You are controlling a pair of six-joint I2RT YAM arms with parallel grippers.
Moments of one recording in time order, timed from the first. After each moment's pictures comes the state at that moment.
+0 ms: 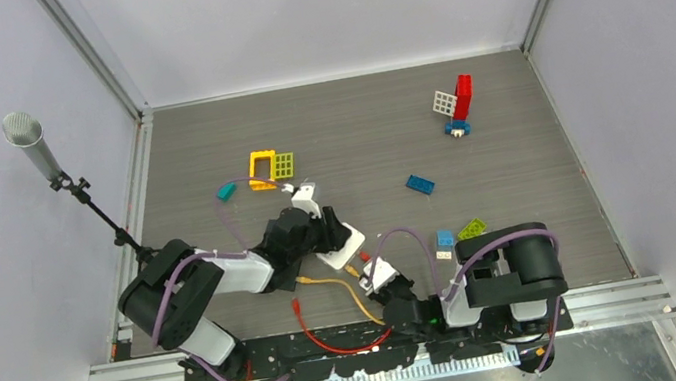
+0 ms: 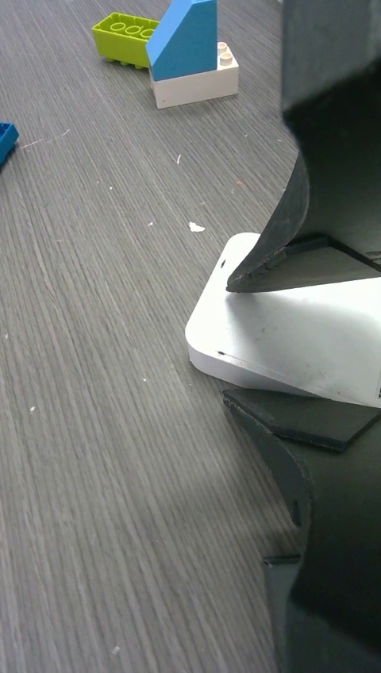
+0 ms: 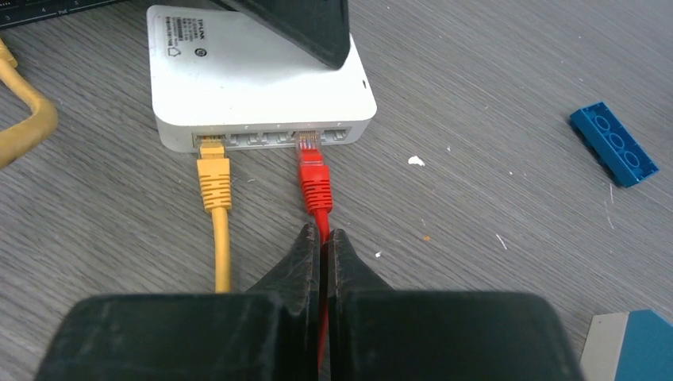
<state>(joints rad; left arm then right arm) -0.74 1.57 0.45 0.62 0.02 -0.55 1.52 1.79 0.29 1.07 1.07 0.10</state>
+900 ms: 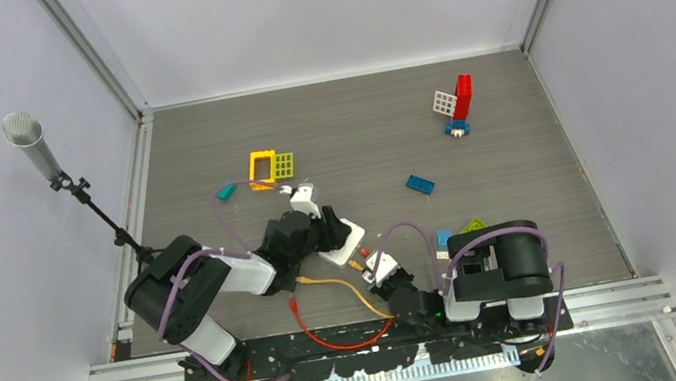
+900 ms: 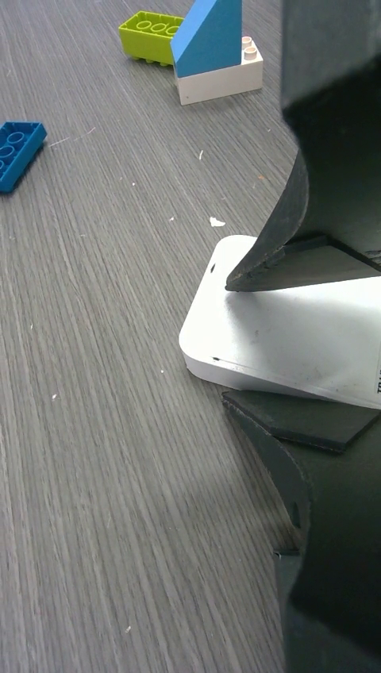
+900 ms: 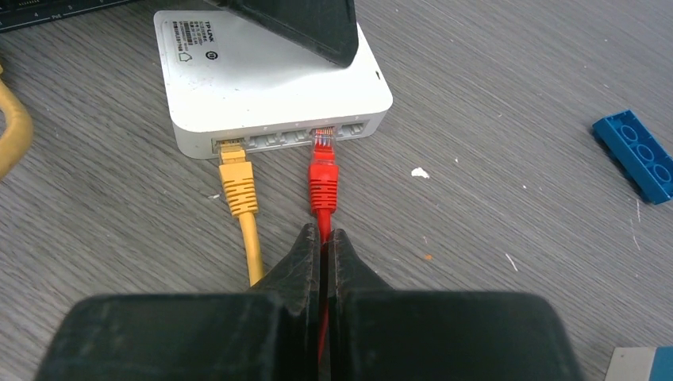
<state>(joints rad) -0.76 1.60 0.42 0.71 -0.04 -0.57 1.45 1.85 0.26 1.23 0.96 0.05</state>
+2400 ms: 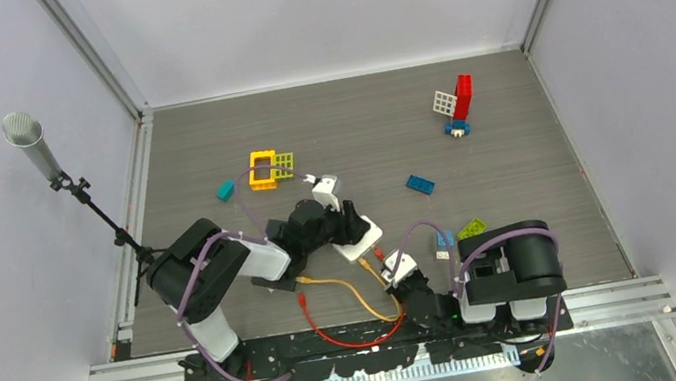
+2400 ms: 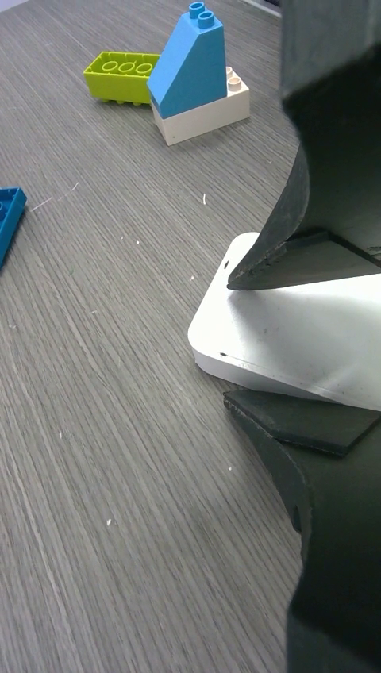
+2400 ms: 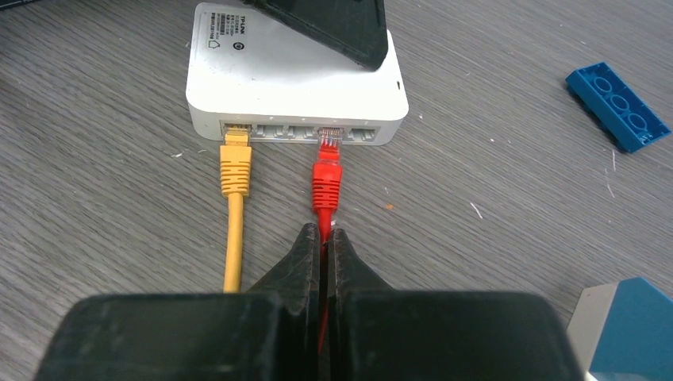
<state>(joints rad) -0.79 1.74 0.55 0.75 0.09 -0.50 1.48 1.79 0.14 1.26 1.00 0.14</state>
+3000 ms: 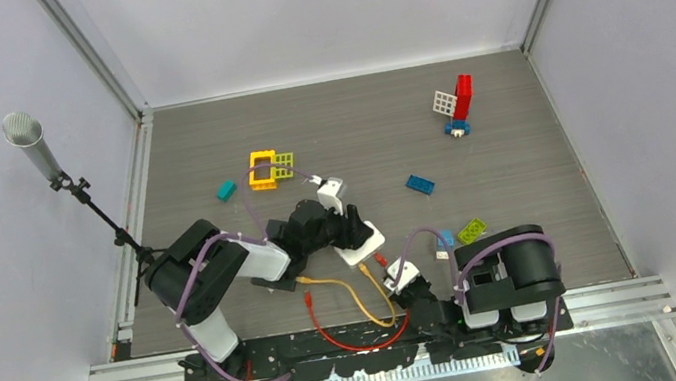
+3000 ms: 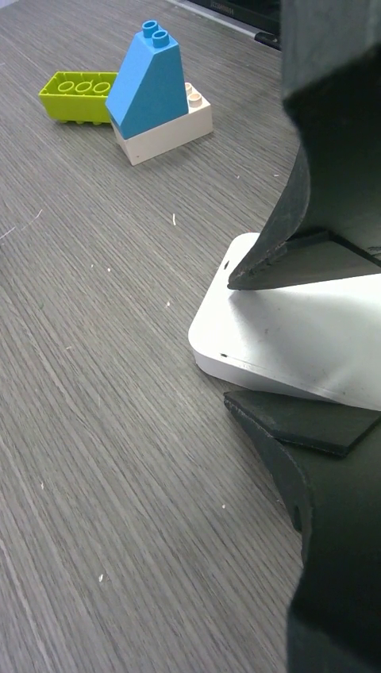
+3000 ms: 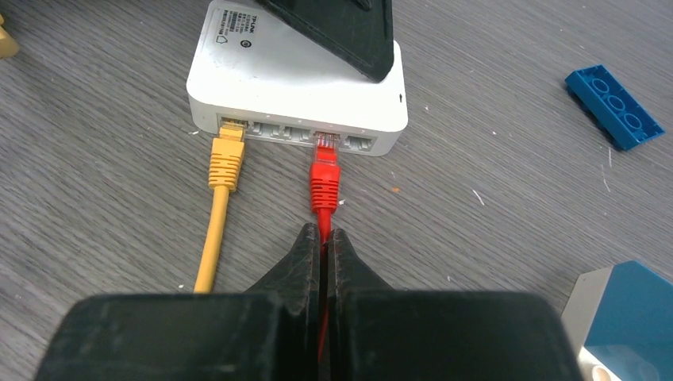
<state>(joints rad) -0.79 1.73 0.55 0.73 0.17 -0.45 1.55 1.81 0.11 1.31 1.04 0.13</state>
